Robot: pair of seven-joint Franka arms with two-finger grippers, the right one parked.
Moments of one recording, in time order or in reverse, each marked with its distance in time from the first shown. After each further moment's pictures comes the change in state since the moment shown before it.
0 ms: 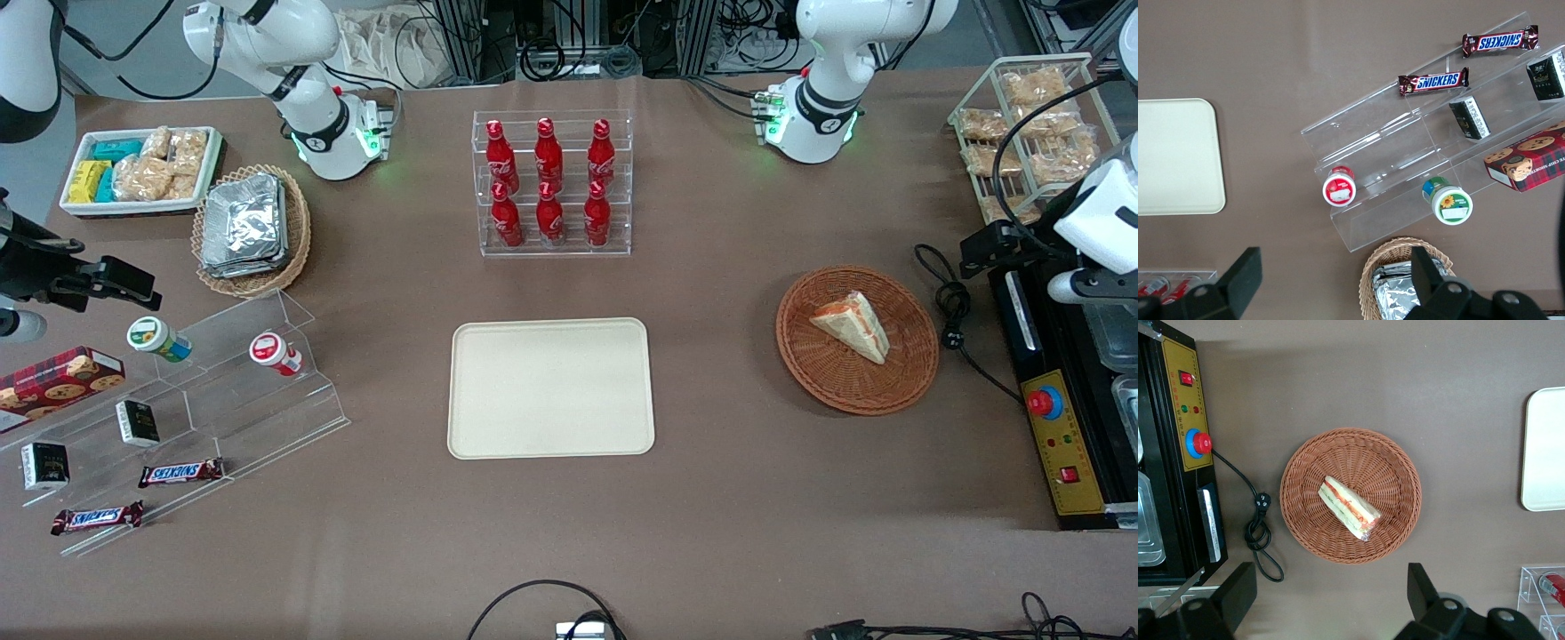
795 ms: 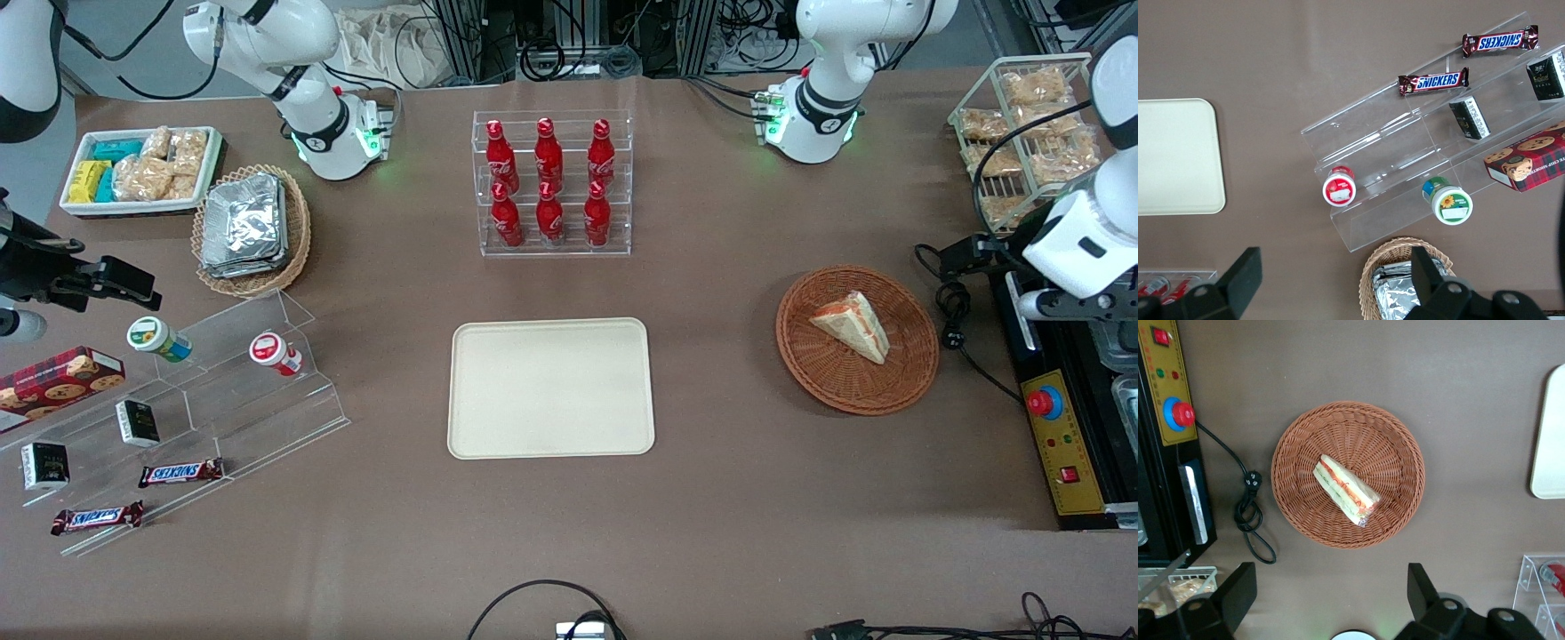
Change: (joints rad) arm 0.000 0.022 -0.001 -0.083 -0.002 0.011 -0.058
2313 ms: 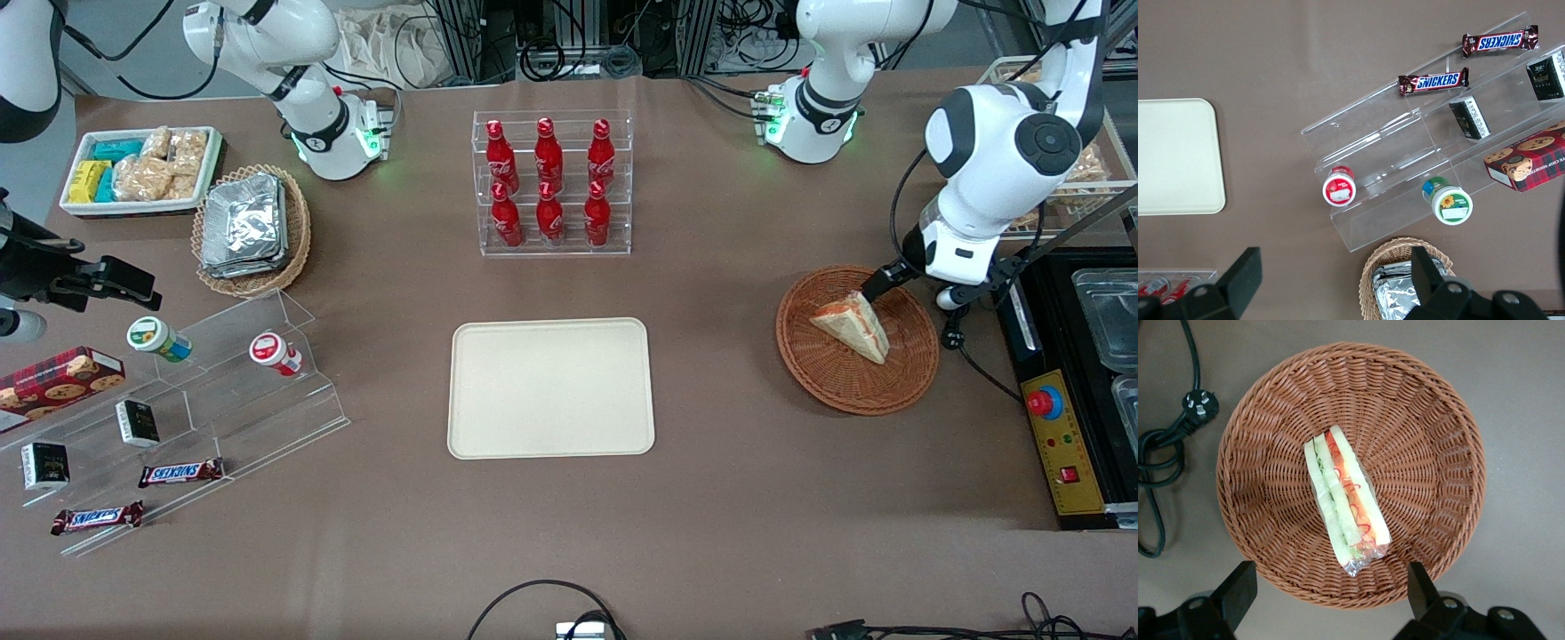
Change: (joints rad) arm 0.019 -0.239 0.005 -0.854 -0.060 0.799 -0.451
